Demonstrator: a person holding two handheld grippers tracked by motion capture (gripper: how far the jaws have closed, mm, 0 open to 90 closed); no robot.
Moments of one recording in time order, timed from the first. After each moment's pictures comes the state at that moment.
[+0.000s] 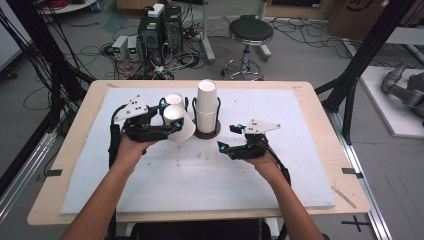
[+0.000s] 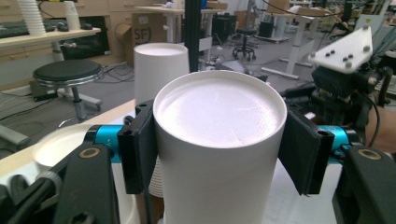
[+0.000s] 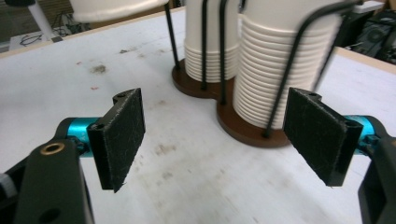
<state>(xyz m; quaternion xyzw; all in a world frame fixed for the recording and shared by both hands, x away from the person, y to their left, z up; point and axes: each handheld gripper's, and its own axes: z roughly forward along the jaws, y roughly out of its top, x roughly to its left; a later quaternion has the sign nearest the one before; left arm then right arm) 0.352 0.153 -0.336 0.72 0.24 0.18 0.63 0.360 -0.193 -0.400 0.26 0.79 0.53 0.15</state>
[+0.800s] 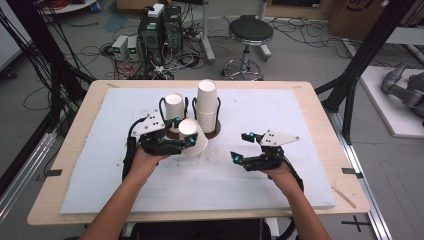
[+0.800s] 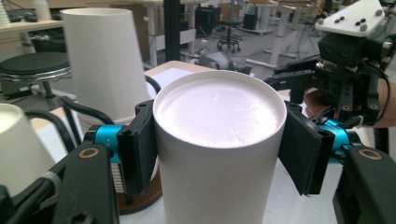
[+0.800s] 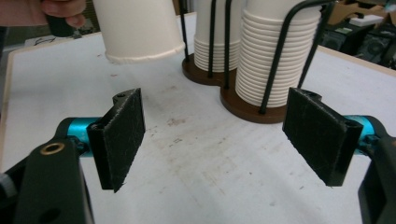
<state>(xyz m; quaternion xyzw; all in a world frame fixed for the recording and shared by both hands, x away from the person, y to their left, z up) 0.336 0.121 -0.361 0.74 0.21 0.15 0.62 0.330 -0.227 -0.405 0.23 0.79 0.55 0.15</state>
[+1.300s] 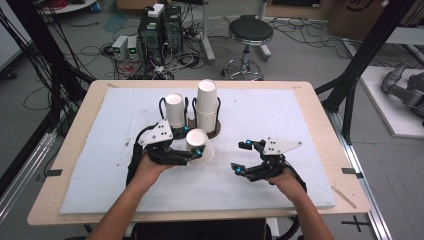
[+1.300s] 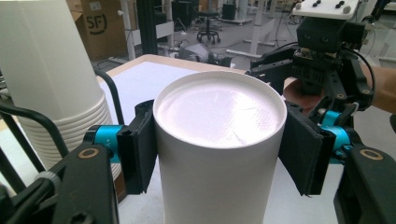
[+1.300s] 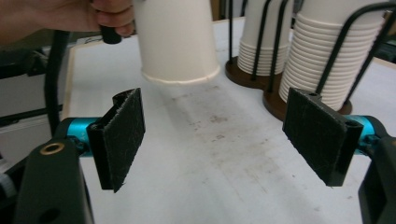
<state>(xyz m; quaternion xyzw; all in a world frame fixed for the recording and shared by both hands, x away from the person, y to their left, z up) 0.320 0.105 -0.365 0.76 0.18 0.13 0.61 0.316 -0.232 -0.407 0.17 0.80 0.57 0.10</state>
